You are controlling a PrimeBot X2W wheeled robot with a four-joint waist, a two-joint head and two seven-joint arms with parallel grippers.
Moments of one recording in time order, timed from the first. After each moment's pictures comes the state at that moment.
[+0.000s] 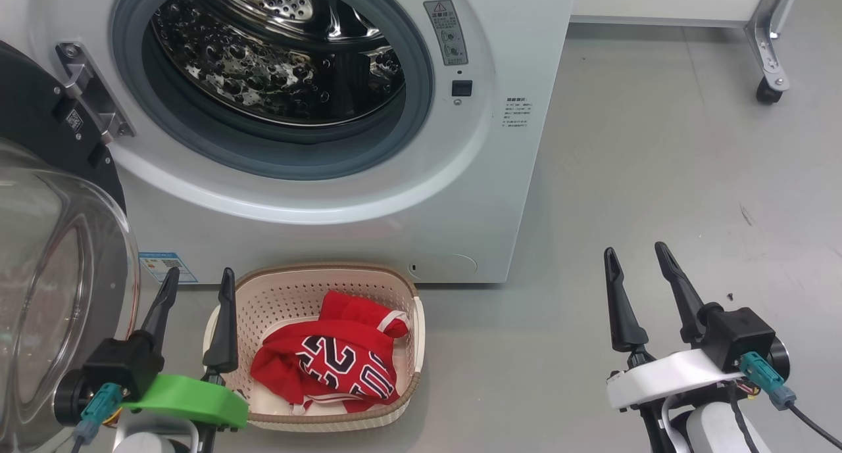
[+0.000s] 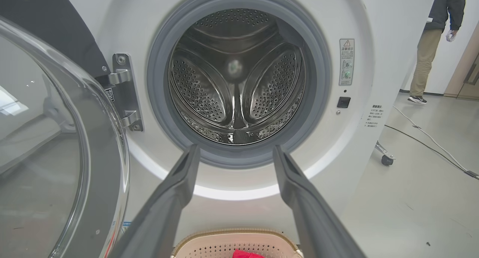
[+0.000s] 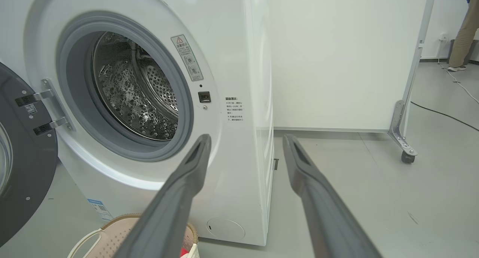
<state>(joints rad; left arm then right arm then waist) -0.08 0.05 -0.07 0.20 -0.30 -0.08 -0.25 -0.02 -0.05 0.19 0.10 0.28 0.06 -0.25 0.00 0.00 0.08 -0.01</state>
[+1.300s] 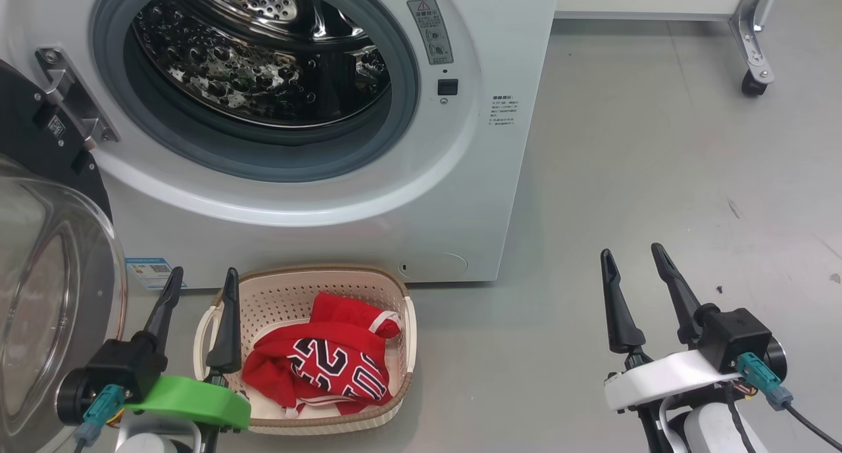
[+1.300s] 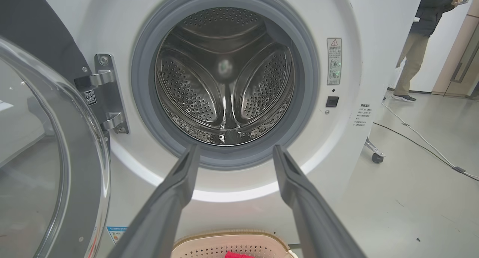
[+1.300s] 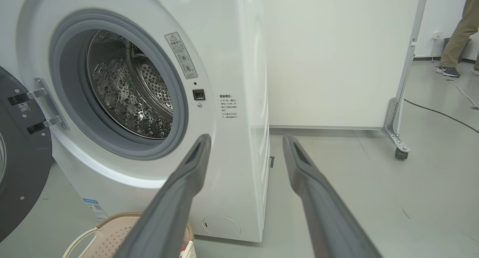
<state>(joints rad) -0.07 0.05 -0.07 0.19 -0.30 -0.08 -0.25 -0.02 -0.05 0.20 0.10 0.28 0.07 -0.25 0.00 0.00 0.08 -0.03</state>
